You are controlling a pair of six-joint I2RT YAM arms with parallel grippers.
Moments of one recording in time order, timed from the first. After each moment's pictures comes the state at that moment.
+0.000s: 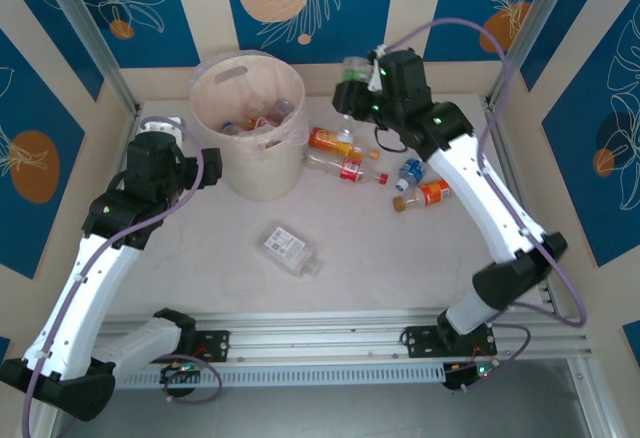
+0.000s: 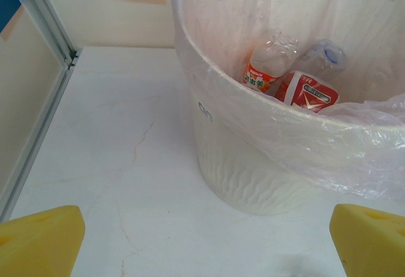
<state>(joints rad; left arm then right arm) -0.35 0.99 1.28 -0.82 -0.32 -0.24 0.54 1.61 1.90 -0.75 -0.01 0.54</state>
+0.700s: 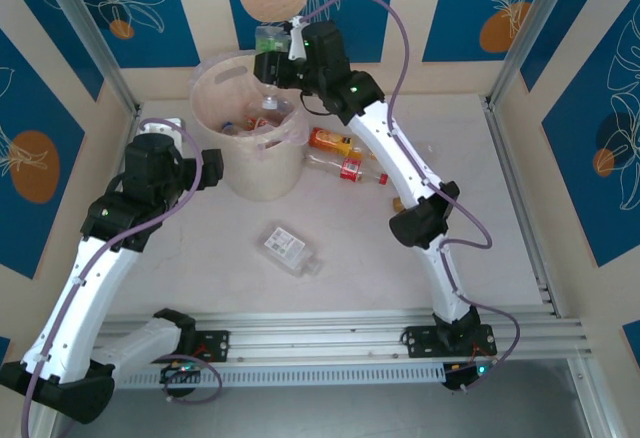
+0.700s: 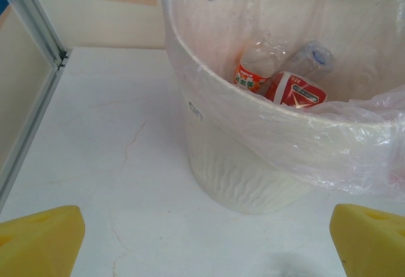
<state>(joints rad) -0.35 0.98 1.27 -0.81 -0.29 -0.24 0.64 2.28 2.69 -0.68 -0.20 0.50</state>
